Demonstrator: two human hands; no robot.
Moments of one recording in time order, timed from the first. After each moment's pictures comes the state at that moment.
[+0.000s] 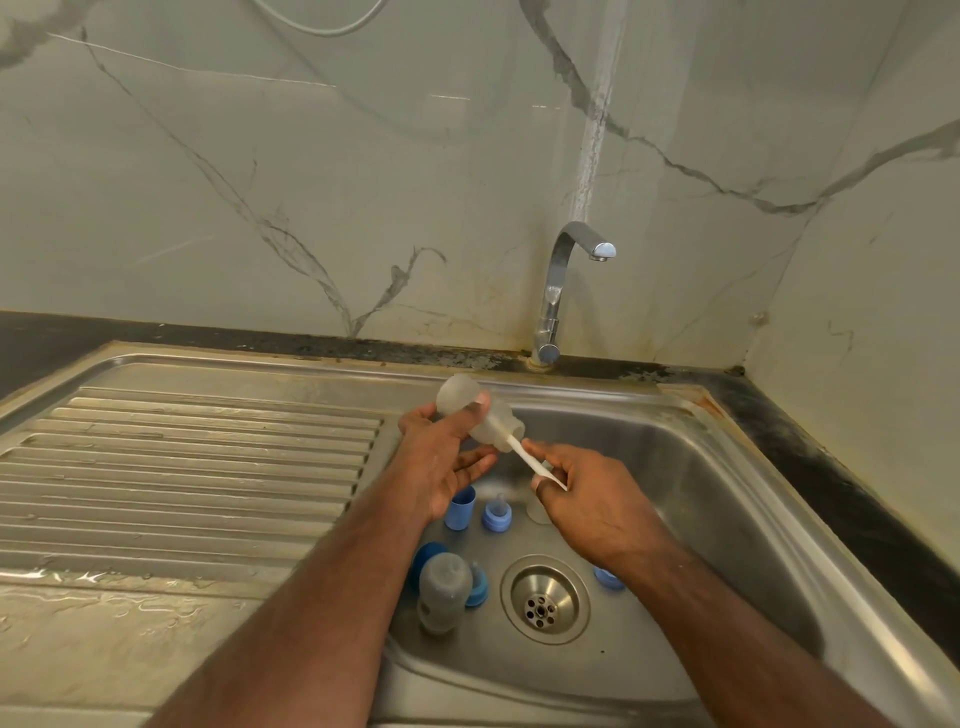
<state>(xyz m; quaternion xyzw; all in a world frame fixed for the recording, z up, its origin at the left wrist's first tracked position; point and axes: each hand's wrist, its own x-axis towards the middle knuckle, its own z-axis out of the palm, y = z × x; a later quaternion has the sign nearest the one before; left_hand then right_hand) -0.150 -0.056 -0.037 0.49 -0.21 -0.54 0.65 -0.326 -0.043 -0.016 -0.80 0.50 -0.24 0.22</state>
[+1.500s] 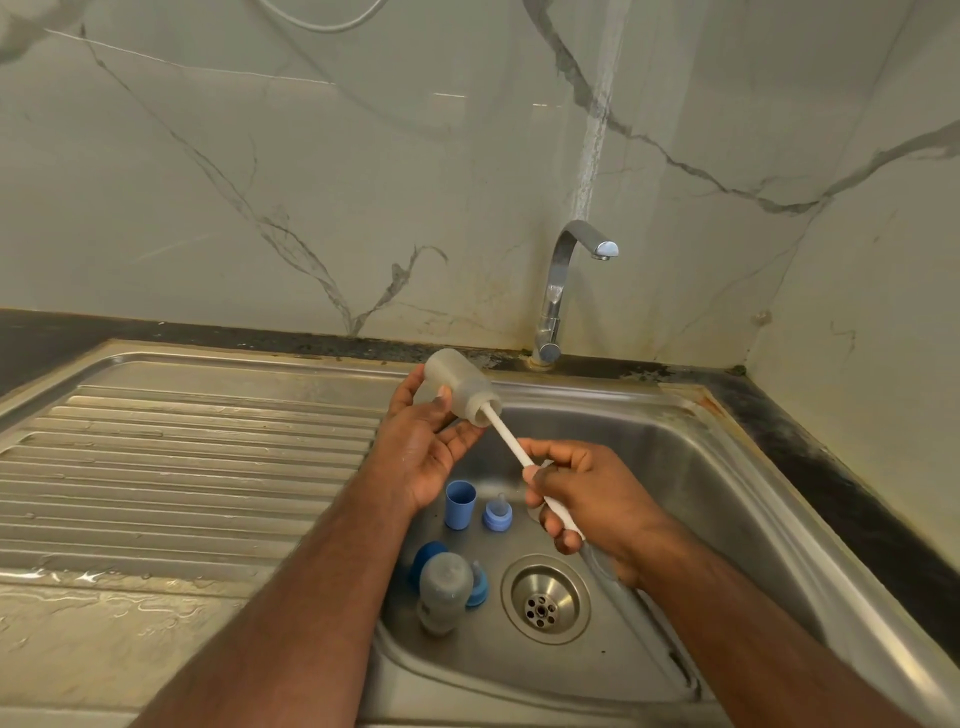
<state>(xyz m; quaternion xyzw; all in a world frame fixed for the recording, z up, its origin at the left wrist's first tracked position) -0.131 -0.053 -0.033 0.32 -0.17 -0.58 0.73 -0.322 -0.035 -0.007 -0.61 0.46 -0.31 0.57</state>
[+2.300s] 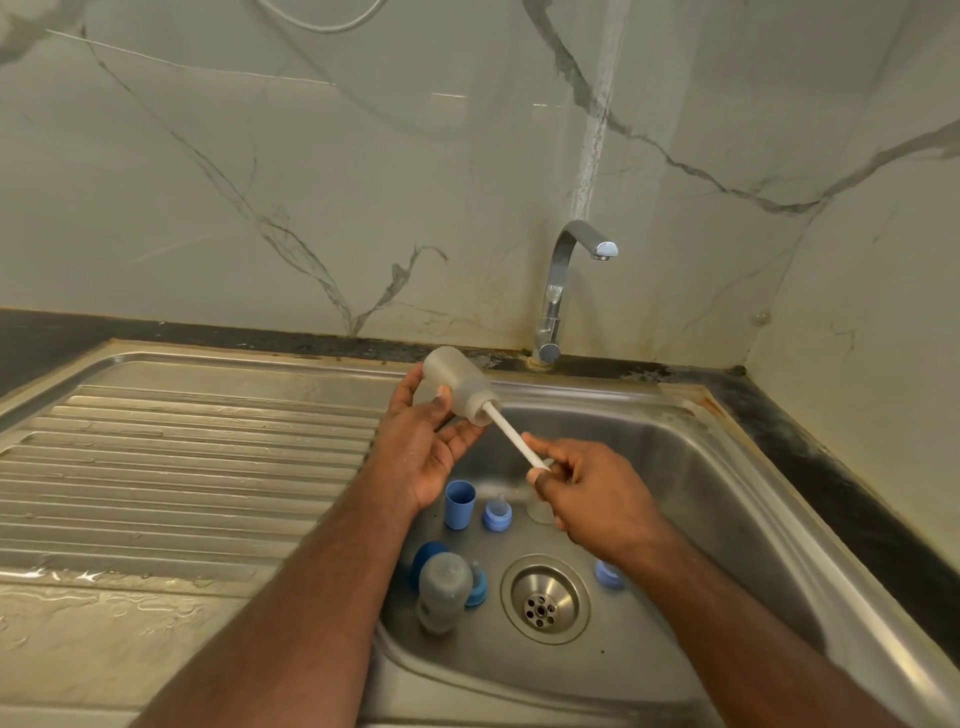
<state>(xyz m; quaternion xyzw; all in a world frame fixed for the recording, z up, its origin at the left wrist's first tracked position) -0.132 -0.055 -0.033 0.32 -0.16 -0.57 0.73 -0.325 -0.038 -0.008 -0.77 0.50 -0.26 0.30</state>
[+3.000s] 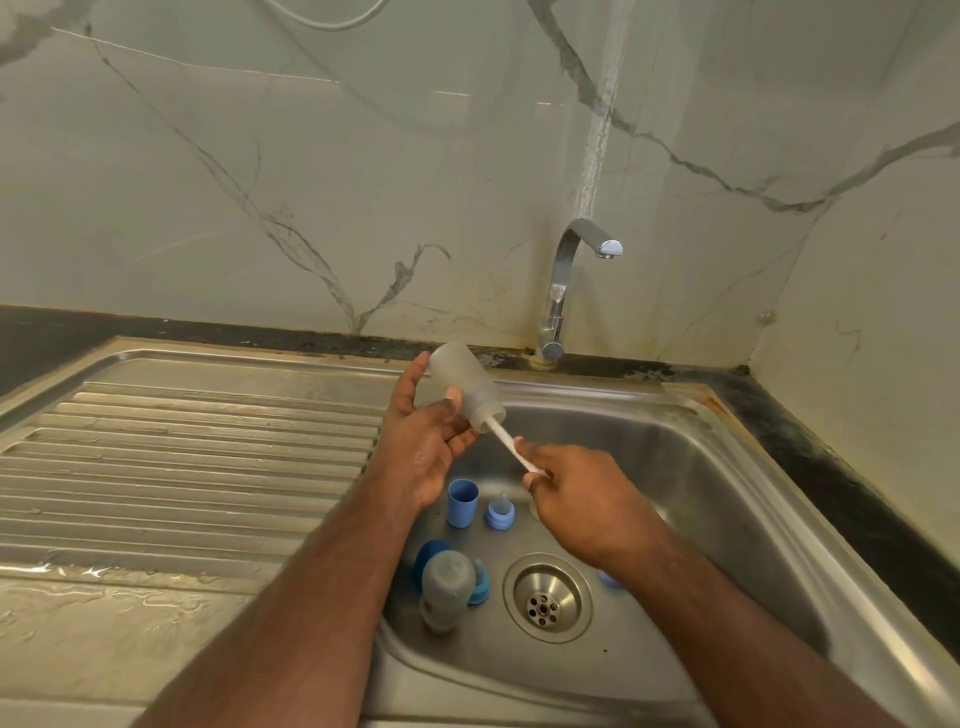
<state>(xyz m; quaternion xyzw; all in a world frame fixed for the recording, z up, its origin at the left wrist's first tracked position) -0.132 -0.054 -0.035 0.34 -0.22 -0.54 0.73 -0.314 -0.037 -0.007 -0.83 0.50 -0.18 0.20</state>
